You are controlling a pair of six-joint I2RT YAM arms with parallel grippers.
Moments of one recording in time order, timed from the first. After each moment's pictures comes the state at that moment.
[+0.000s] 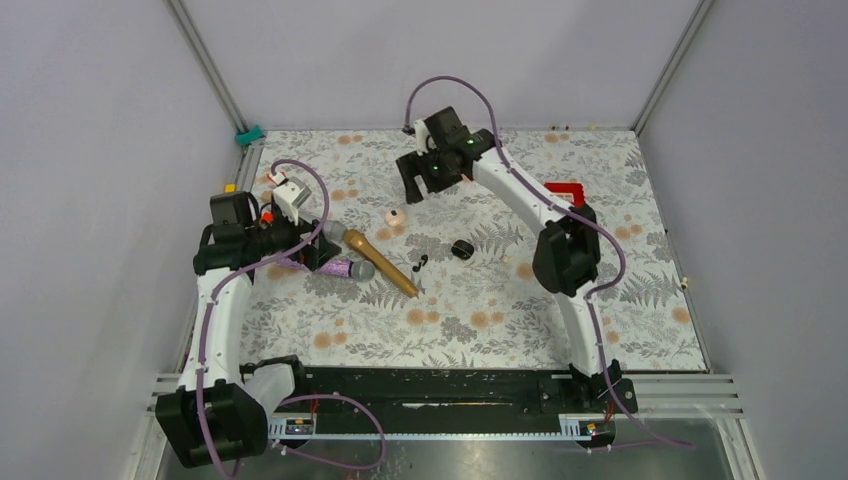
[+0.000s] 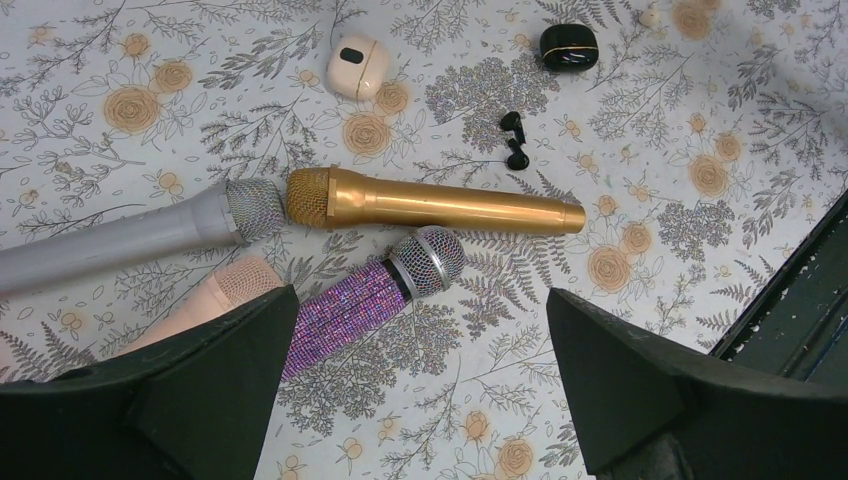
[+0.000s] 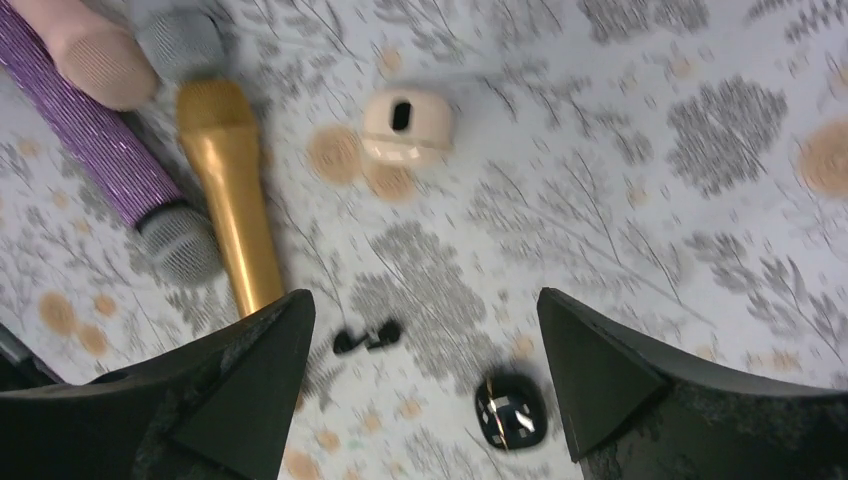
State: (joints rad) left arm 0.17 1.02 0.91 -0.63 0.85 0.43; right arm 0.59 2.18 2.08 -0.84 -0.24 0.04
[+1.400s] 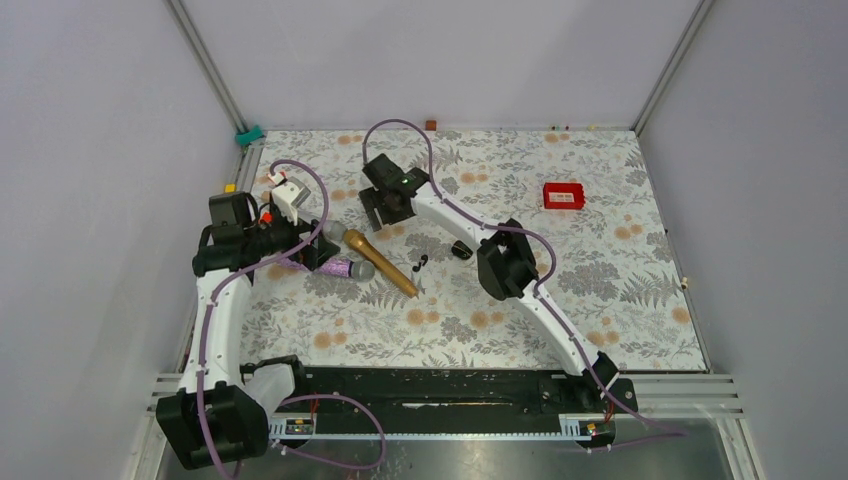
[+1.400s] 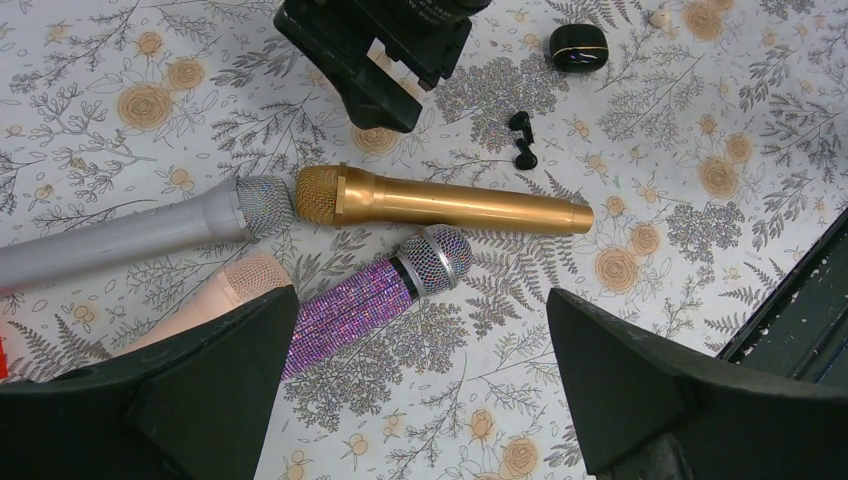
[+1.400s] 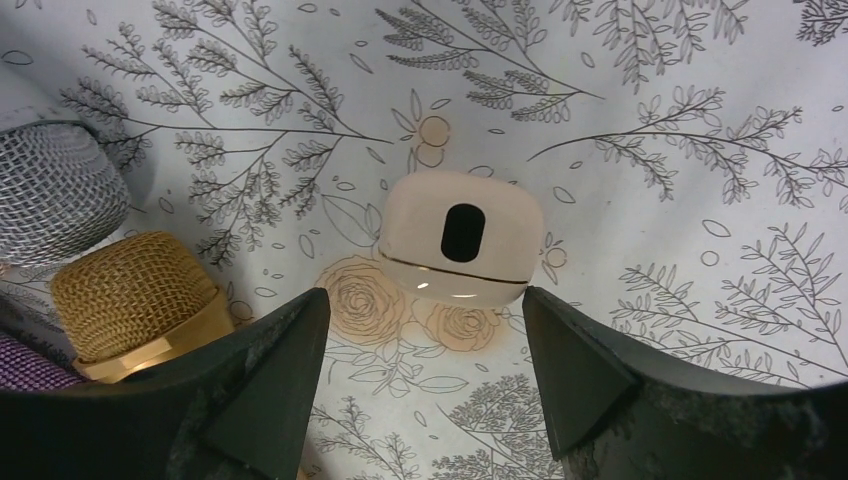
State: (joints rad) left arm 0.18 1.02 0.91 -0.63 0.83 0.43; right arm 0.80 2.65 2.52 -0.87 0.10 0.29
